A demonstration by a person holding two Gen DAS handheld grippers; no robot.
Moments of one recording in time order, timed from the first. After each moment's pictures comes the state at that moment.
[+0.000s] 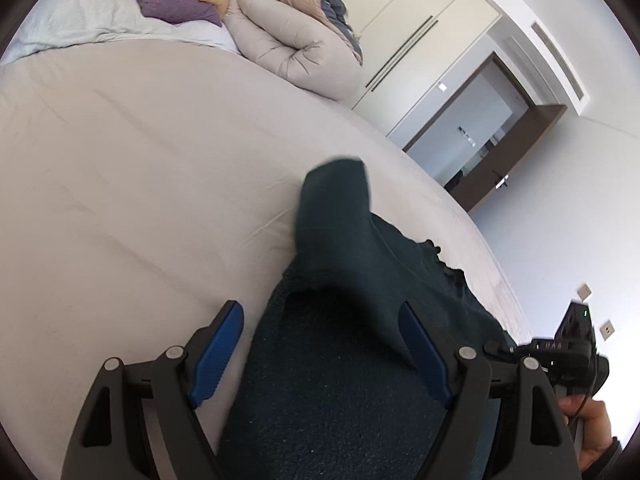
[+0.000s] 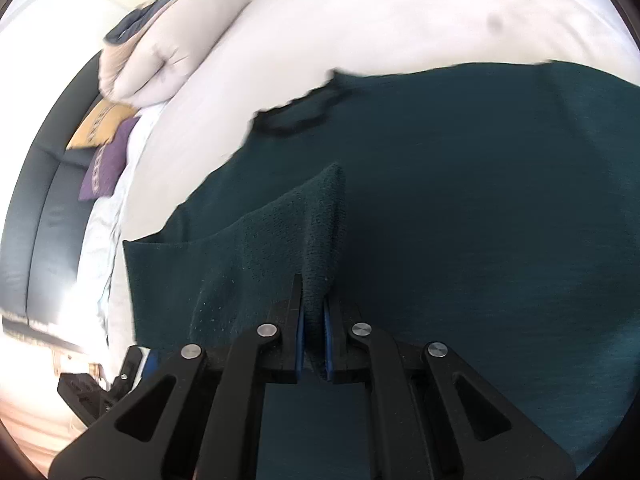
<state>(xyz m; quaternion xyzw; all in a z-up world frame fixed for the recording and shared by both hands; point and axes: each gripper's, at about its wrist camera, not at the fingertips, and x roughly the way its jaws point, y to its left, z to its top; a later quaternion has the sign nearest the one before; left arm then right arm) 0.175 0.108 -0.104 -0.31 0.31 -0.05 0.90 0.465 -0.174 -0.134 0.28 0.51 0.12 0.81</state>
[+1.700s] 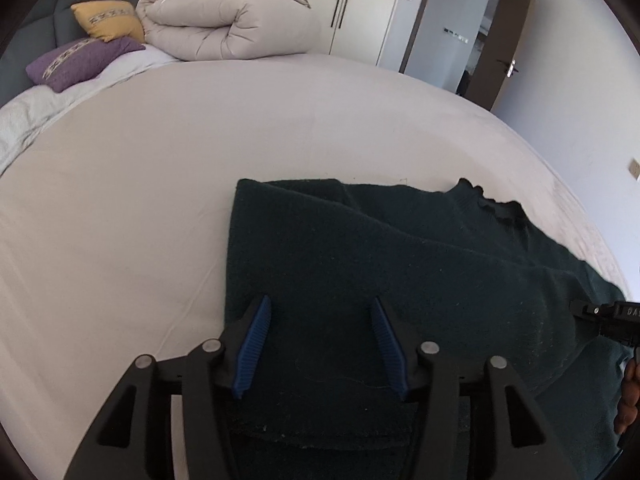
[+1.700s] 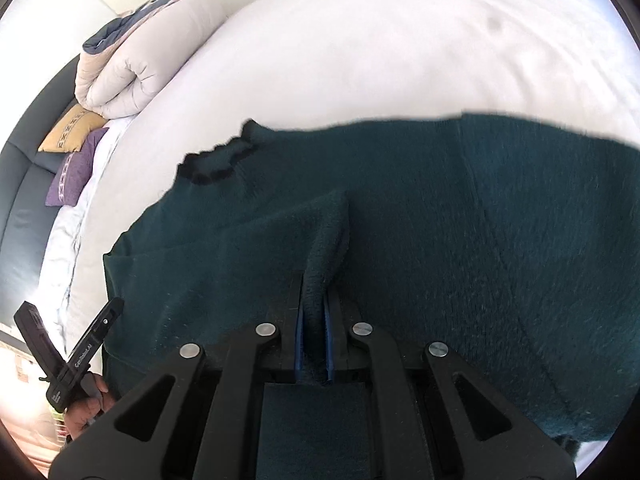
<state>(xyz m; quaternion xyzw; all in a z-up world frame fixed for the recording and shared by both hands) 0.277 0.050 -0.098 -0.09 0.40 -0.04 0.91 0.438 -0.273 -0.135 0.25 0.48 0.08 0.84</state>
